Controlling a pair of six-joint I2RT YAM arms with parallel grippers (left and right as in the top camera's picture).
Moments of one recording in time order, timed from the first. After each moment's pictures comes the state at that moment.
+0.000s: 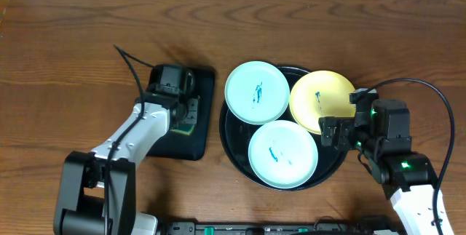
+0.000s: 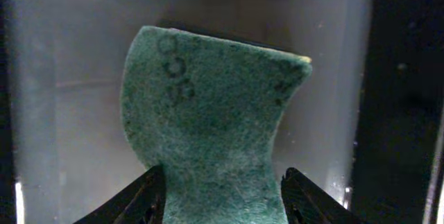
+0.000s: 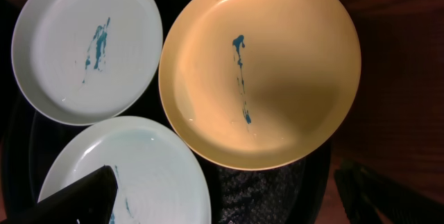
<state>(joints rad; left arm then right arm) -0.21 1.61 0.86 -0.48 -0.03 -0.14 0.10 0.93 0.65 -0.59 -0.16 0.16</state>
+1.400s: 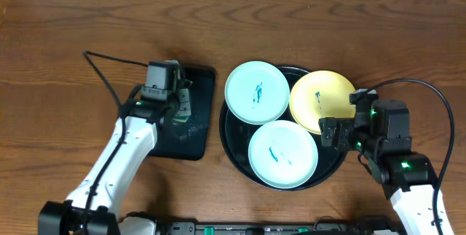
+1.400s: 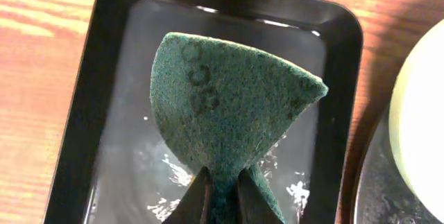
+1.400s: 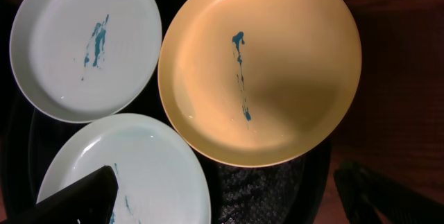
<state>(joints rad) -0.19 1.40 0.87 -0.52 -0.06 -0.27 0.10 0.93 0.65 -0.60 -0.16 0.16</state>
